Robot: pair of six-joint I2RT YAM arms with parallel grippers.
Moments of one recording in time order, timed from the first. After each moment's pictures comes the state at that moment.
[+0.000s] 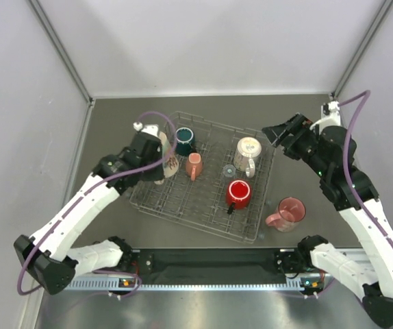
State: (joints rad) left arm -0.59 1.11 1.18 -0.92 -0.23 -0.51; right arm 0.38 0.85 1.09 -0.45 0.00 0.79
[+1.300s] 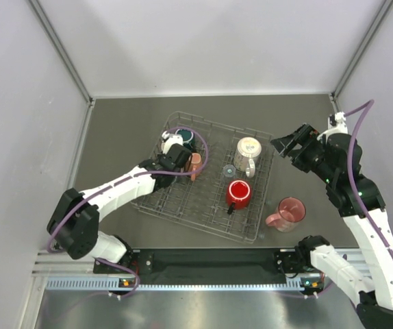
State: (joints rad) left arm -0.69 1.43 0.95 -0.47 -0.51 -0.46; right arm 0.28 0.78 1.06 -0.62 -0.05 0.79
